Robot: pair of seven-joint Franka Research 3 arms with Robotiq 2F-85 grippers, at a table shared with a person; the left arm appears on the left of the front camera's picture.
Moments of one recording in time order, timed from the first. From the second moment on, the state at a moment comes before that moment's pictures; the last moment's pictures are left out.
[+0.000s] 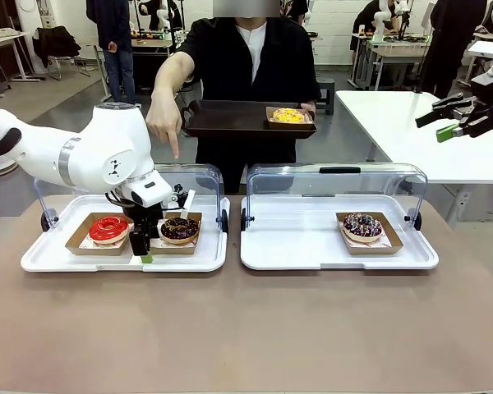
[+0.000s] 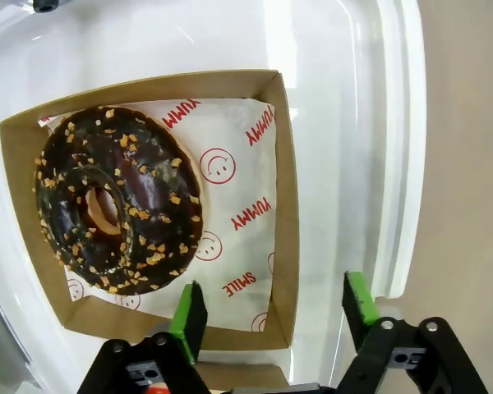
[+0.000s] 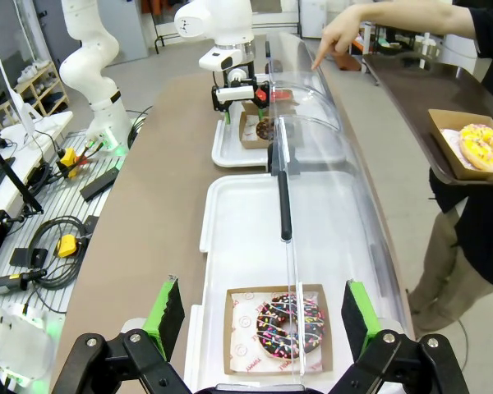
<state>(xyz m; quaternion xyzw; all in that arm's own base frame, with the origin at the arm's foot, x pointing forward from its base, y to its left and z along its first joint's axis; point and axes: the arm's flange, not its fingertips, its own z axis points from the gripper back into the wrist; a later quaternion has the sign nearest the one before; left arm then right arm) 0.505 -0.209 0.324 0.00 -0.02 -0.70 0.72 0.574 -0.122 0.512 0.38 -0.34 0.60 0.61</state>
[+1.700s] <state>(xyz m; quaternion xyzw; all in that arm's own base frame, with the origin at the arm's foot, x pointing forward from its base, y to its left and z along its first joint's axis) 0.428 -0.227 0.431 -0.01 0.03 -0.76 0.65 0.574 -0.122 0.511 0.38 -0.34 0.60 0.61</state>
